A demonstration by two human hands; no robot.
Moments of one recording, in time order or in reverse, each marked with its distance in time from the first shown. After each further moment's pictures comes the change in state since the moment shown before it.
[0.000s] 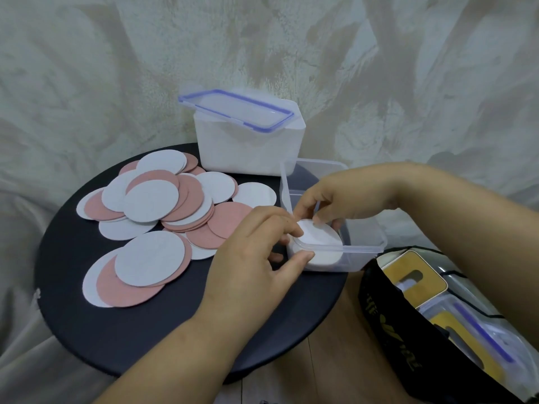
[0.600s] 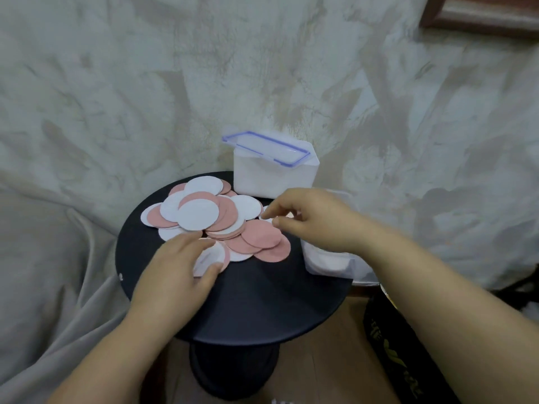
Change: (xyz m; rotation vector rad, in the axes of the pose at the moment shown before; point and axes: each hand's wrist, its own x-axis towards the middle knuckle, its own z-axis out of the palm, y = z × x) left_hand -0.042 -0.043 -0.103 0.537 -0.057 -0.335; right_hand -0.019 -0.081 0.042 -0.060 0.606 -0.268
